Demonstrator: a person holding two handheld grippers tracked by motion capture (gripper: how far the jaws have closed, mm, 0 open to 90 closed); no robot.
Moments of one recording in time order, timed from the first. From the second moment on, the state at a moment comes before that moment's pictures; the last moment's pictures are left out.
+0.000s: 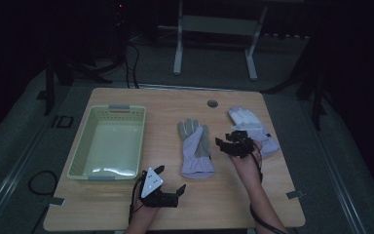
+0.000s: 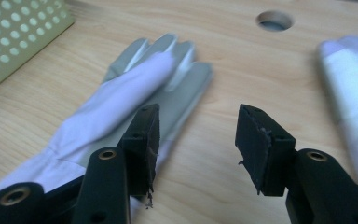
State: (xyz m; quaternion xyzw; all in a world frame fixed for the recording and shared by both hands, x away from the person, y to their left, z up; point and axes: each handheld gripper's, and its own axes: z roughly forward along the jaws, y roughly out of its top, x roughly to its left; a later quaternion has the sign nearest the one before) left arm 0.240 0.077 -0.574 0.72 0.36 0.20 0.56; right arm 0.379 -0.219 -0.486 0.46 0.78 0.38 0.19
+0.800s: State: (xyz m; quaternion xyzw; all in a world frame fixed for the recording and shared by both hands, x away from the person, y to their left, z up) left arm 0.240 0.076 -0.574 0.71 0.36 0.21 0.56; right arm 0.415 -0.343 -0.466 0.48 0.75 0.38 0.23
